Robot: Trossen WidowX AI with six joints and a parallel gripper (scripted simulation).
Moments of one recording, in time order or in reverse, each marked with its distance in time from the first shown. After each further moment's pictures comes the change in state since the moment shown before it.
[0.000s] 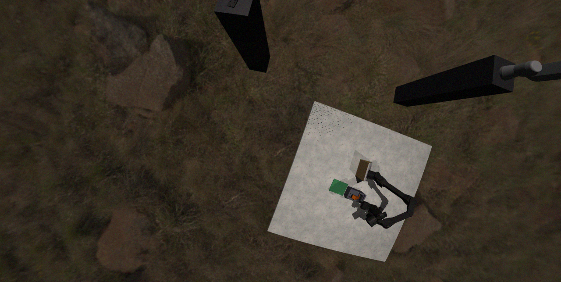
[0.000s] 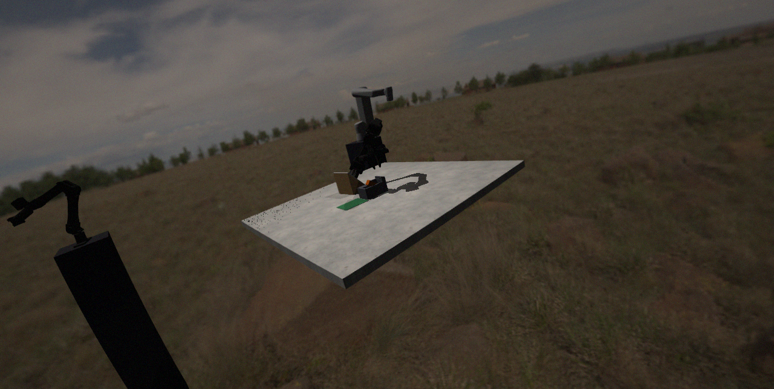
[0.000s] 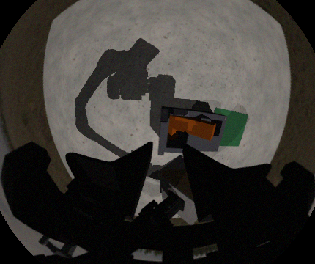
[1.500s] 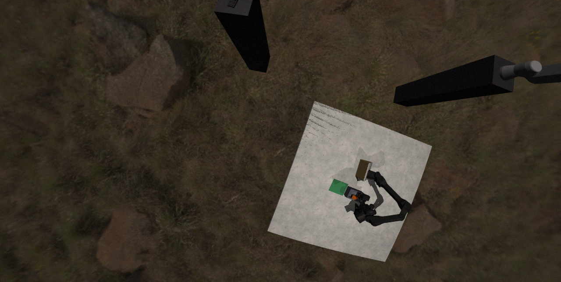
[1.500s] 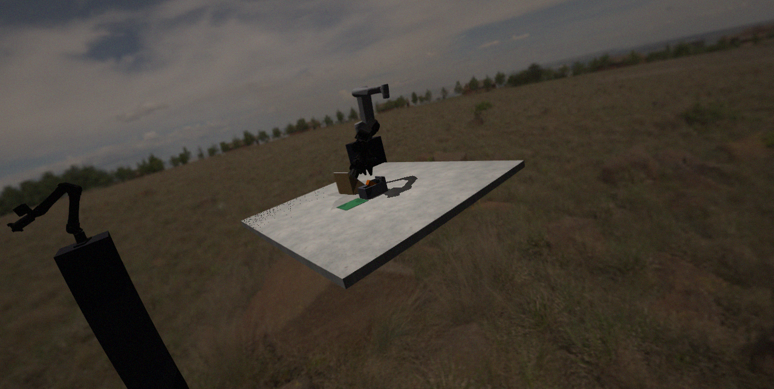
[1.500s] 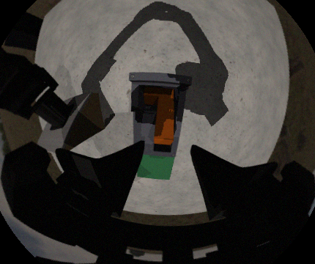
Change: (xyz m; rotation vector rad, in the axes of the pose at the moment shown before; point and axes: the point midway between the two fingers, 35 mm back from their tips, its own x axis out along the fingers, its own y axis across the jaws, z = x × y) arm 0.017 -0.078 0.011 -1.581 0.014 0.002
